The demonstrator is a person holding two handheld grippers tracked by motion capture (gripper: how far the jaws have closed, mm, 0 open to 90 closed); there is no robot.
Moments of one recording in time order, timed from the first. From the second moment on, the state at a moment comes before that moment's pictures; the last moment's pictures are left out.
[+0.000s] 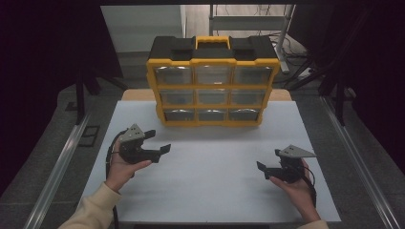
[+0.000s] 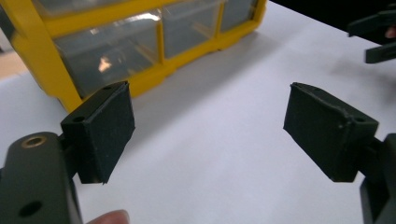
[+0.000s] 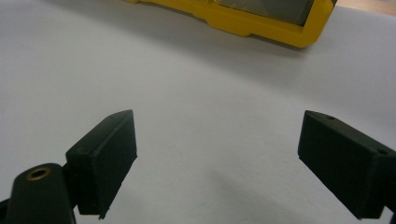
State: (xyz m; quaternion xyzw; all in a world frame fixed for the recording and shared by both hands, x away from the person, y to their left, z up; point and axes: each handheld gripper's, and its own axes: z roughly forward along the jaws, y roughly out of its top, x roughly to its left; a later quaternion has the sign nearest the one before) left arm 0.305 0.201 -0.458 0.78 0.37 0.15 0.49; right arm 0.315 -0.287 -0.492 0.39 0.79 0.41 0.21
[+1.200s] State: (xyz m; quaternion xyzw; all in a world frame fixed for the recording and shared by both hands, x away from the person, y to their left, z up) left arm 0.268 0.234 -0.497 0.77 0.41 0.18 0.45; right arm 0.311 -0.289 -0.493 0.38 0.80 0.43 0.20
